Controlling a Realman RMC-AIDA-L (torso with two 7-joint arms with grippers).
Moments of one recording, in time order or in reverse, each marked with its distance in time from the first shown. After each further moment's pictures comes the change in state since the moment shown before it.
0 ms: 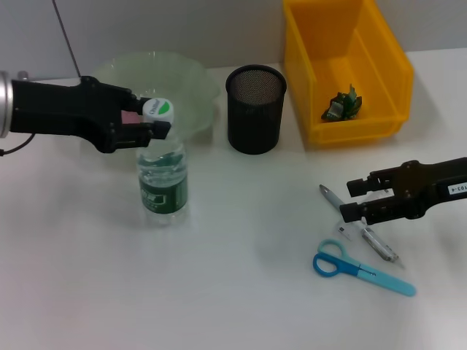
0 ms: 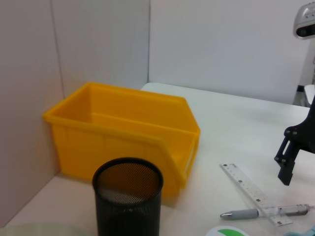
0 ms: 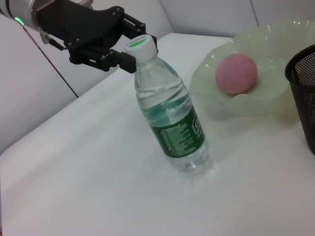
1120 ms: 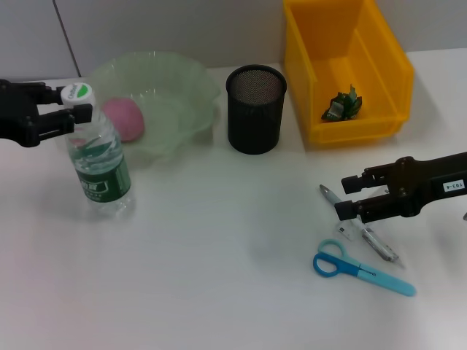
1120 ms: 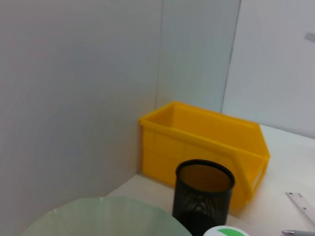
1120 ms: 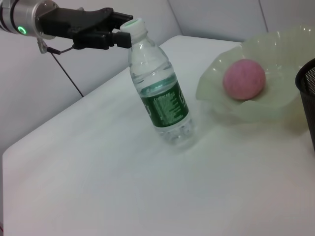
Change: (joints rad) left arm 0.120 0.015 -0.227 -0.017 -0.041 0.014 0.068; right arm 0.013 0.006 0.000 -0.003 0.000 -0.002 -0.021
